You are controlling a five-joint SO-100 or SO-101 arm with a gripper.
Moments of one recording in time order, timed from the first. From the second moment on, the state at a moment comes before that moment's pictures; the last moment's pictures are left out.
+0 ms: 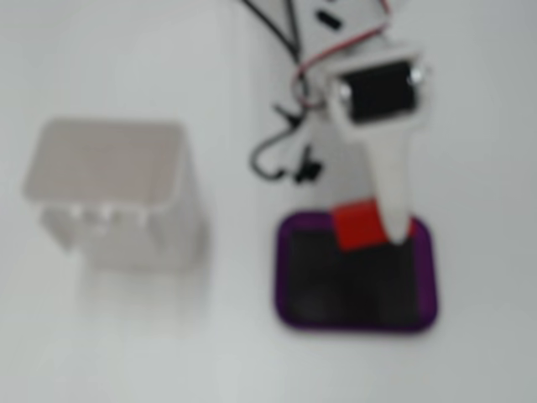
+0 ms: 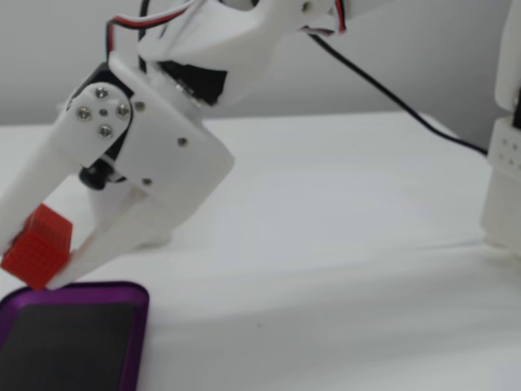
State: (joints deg) arm -8.3 82.0 88.4 25.2 3.4
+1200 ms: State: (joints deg) arm -7.7 91.0 87.9 35.7 3.4
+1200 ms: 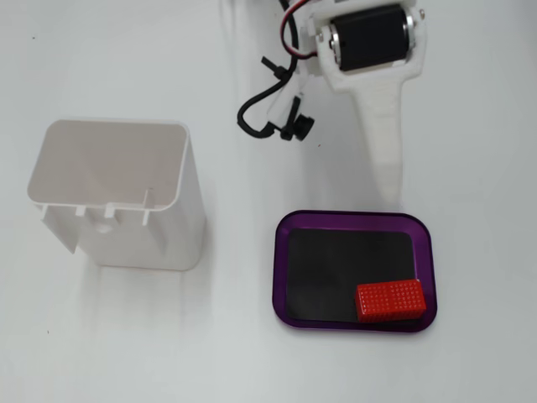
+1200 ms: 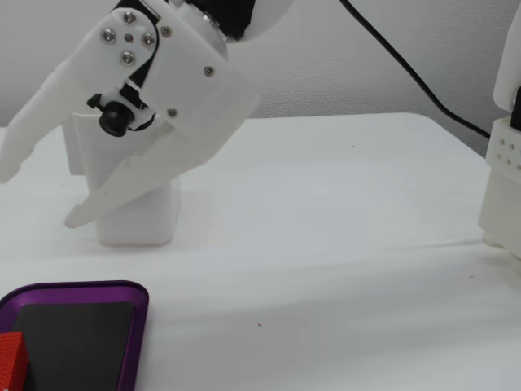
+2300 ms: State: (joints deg) arm -7.6 184.2 152.1 64.2 3.2
